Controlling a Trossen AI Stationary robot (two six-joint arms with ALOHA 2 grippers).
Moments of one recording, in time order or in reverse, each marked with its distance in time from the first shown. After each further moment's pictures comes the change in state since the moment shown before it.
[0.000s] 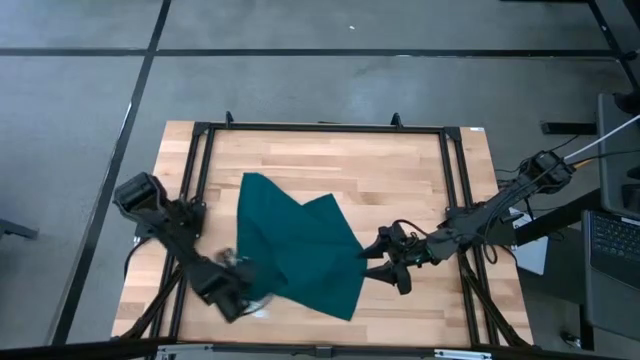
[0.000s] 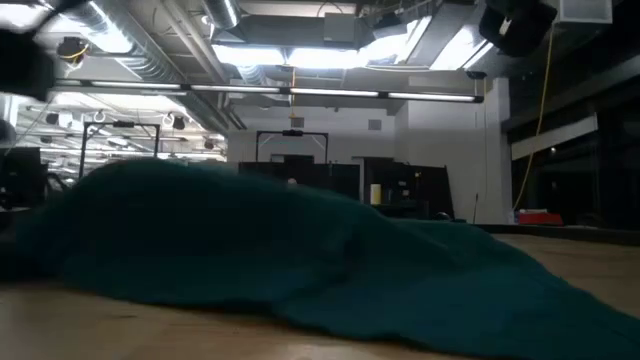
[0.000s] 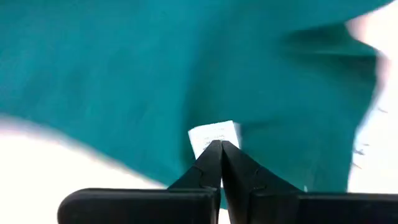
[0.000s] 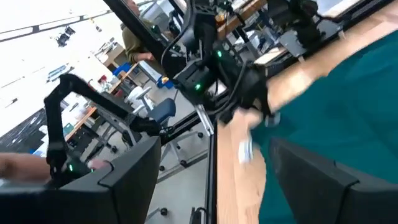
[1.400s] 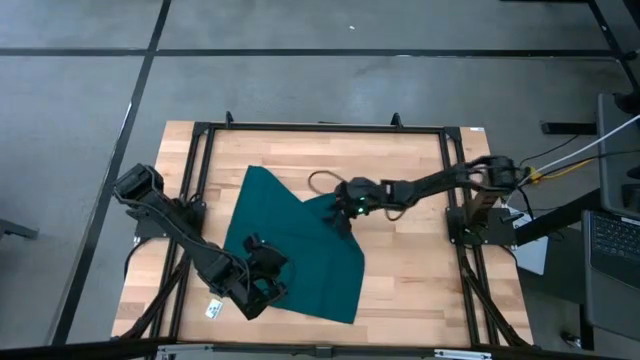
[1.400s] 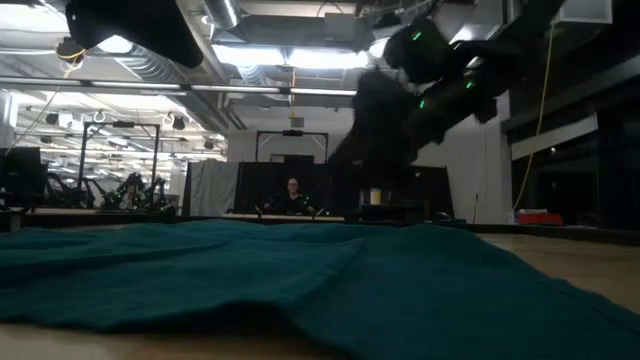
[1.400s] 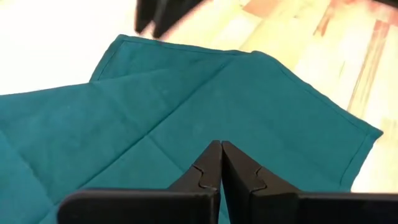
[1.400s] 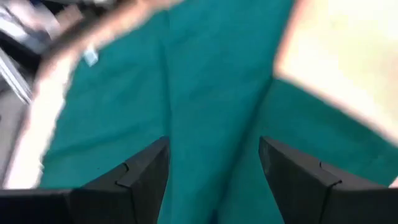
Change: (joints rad) left arm 0.150 -0.068 0.246 0.069 -0.546 0.139; right arm -0.663 0.483 0.201 -0.242 -0.501 -0.268
